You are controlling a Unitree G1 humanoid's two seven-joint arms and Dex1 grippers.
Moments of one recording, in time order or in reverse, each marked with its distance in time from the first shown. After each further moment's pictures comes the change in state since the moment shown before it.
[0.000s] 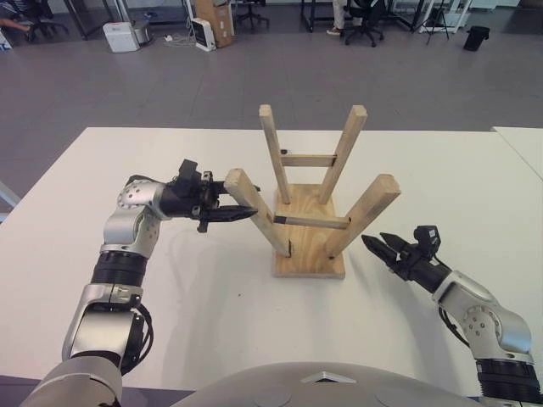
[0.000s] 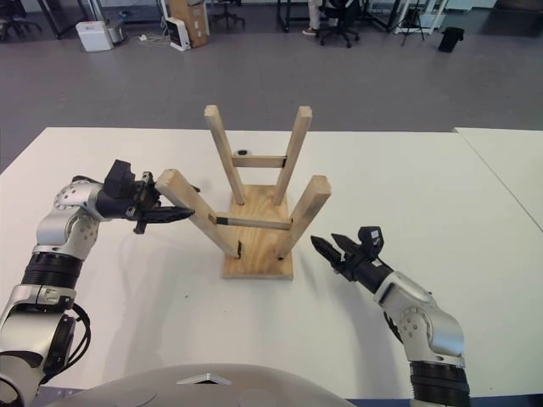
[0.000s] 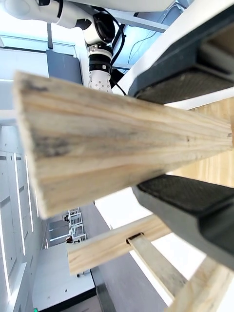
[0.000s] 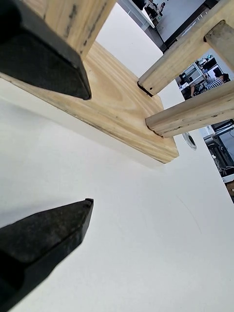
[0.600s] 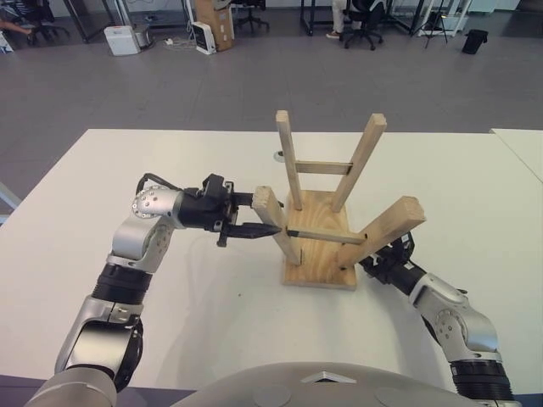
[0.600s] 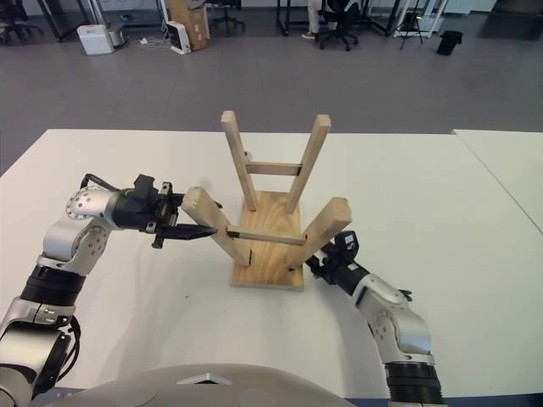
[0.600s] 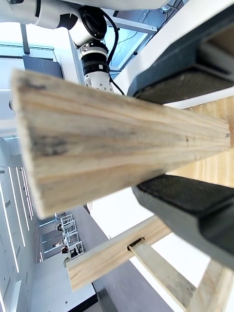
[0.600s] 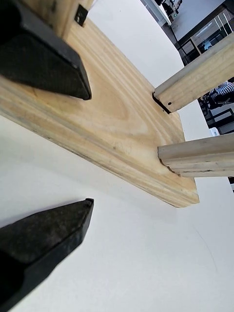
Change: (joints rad) left arm 0.114 0.039 -0.102 -0.278 0.018 0.025 0.182; right arm -0.001 0.075 0.121 0.038 -0.151 -0.119 -0.022
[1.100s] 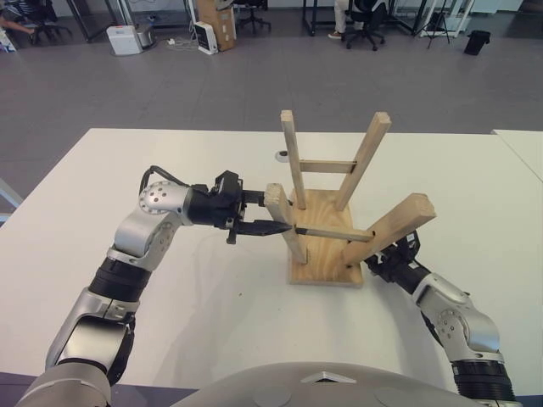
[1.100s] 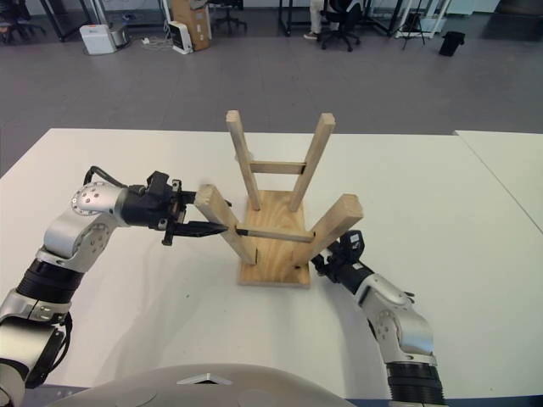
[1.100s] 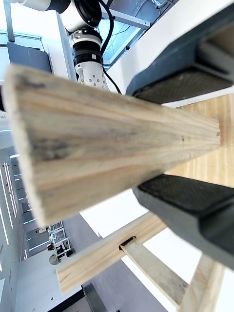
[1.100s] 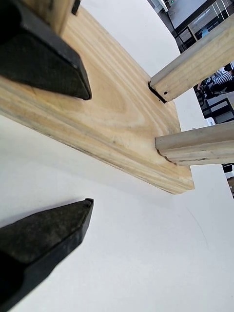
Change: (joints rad) left arm -0.036 0.046 -0.091 -0.048 -0.007 0.038 0.129; right arm 0.000 0.003 -0.023 0.007 -0.004 -0.016 -0.033
